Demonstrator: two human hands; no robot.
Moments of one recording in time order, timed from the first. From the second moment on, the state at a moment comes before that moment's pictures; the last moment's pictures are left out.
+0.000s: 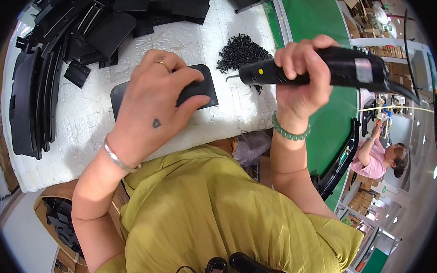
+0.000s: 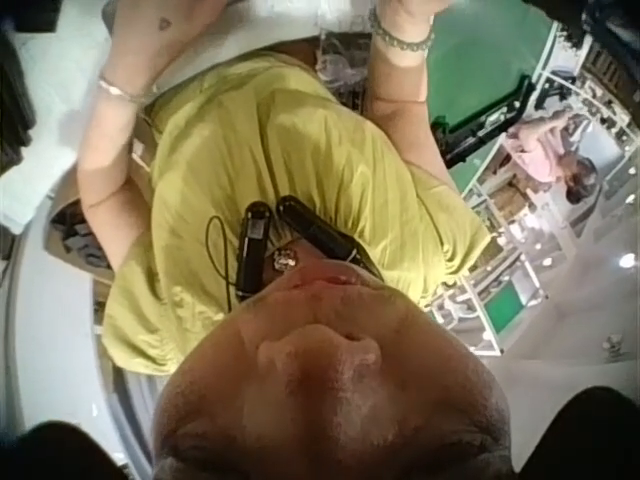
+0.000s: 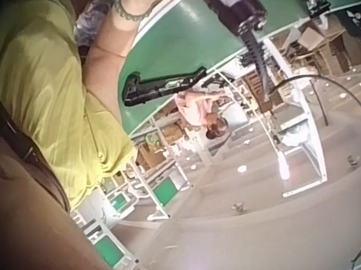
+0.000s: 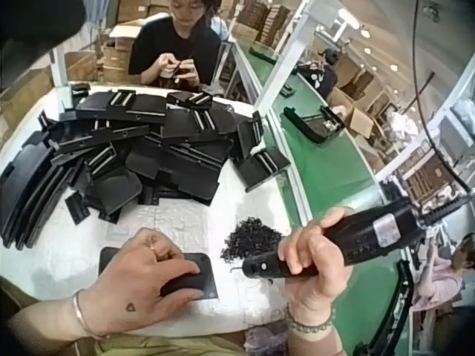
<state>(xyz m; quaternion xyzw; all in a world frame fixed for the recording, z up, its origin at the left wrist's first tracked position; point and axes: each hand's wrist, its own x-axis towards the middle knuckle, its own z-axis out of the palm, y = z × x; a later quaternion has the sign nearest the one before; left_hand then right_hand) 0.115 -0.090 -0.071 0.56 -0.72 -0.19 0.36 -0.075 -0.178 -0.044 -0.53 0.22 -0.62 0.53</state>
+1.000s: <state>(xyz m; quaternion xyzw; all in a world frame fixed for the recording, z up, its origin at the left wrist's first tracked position) 0.161 -0.083 -0.077 0.57 -0.71 -0.12 0.39 -0.042 -0.127 -0.001 -0.68 0.02 -0.44 0.59</state>
